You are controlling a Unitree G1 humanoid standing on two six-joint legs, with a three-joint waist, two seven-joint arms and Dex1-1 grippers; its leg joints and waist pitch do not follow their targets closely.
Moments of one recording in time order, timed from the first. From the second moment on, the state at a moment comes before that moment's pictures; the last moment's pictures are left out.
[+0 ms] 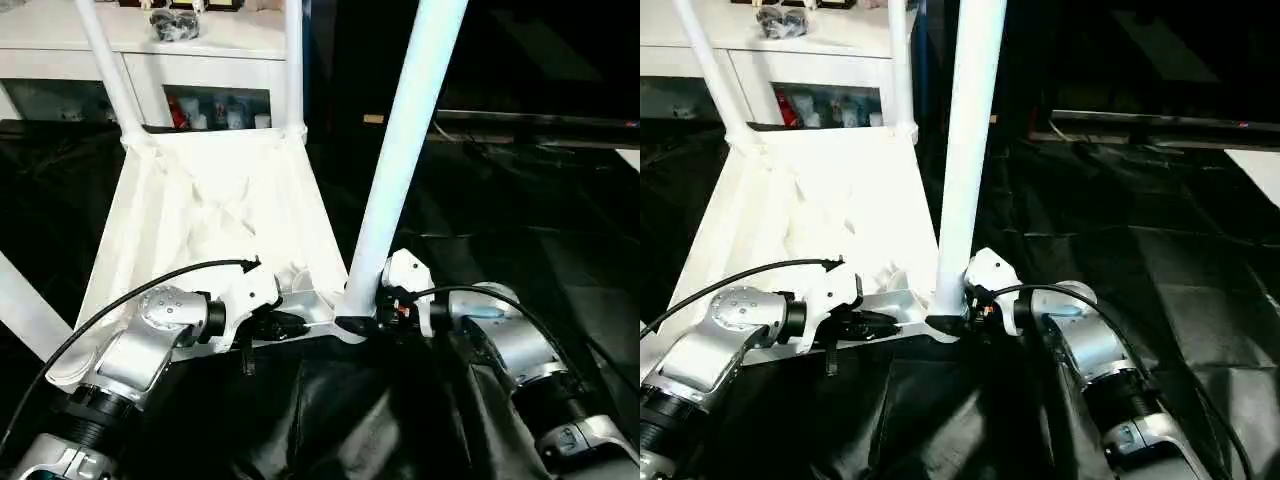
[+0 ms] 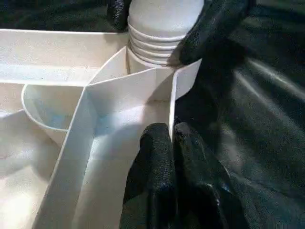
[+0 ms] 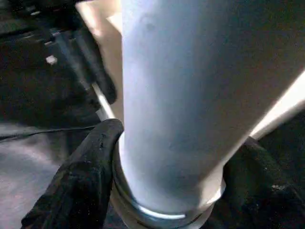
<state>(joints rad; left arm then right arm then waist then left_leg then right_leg) -0.37 0.45 -0.27 0.24 -0.04 0.26 -1.06 -0.47 -0.29 0.23 0.50 0.07 0.06 1.00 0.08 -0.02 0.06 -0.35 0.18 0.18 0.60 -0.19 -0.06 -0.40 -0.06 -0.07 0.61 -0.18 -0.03</state>
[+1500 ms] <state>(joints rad) -0.39 0.50 -0.29 0.29 -0.08 0.16 -1.23 -0.51 -0.32 0.26 0.55 0.08 0.05 1.20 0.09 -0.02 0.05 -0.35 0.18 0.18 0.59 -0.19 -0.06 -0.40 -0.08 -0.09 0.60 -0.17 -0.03</state>
